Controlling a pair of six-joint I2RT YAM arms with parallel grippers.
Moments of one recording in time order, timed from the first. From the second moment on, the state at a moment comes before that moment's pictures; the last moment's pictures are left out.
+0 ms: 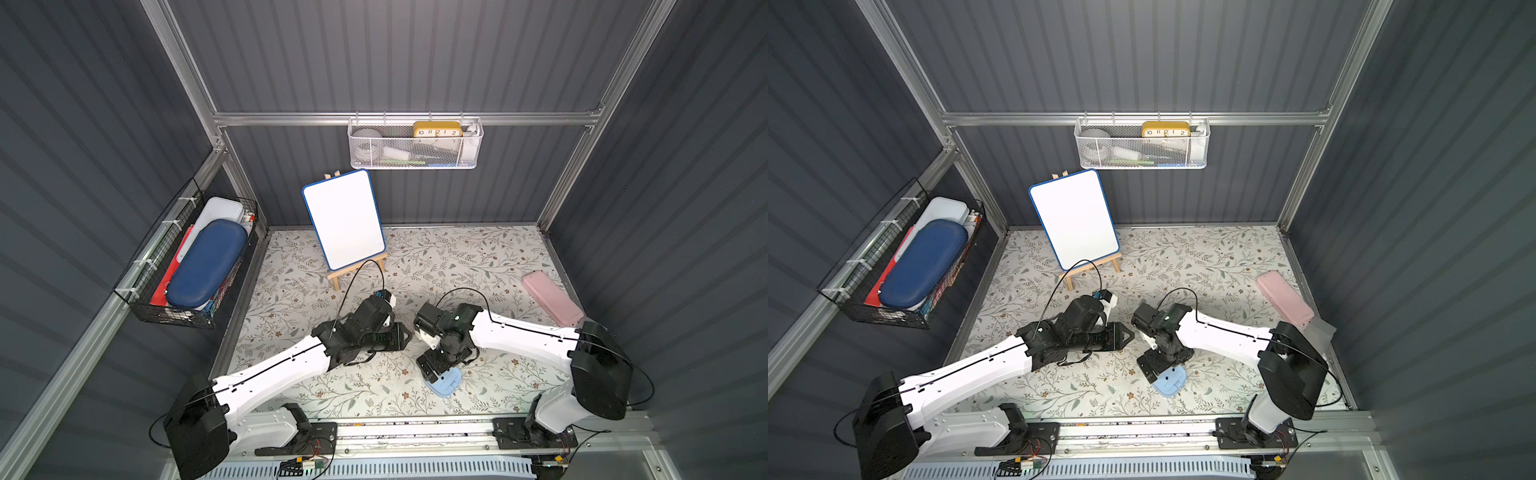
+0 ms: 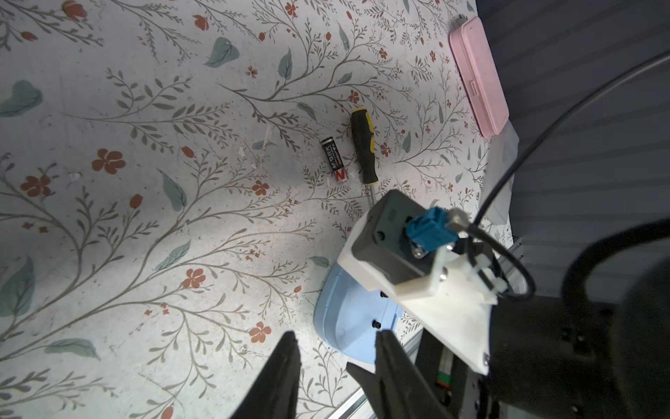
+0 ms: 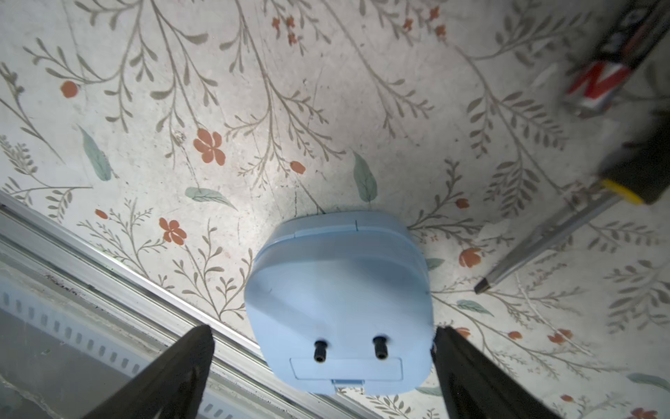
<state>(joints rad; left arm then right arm) -0.90 1.21 0.83 -0.40 0.17 -0.76 0.92 1.58 1.05 -0.96 -0.11 0.34</state>
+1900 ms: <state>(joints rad) -0.89 1.07 0.79 -0.47 0.15 -0.80 0.89 1.69 1.13 -0.79 0.00 0.40</state>
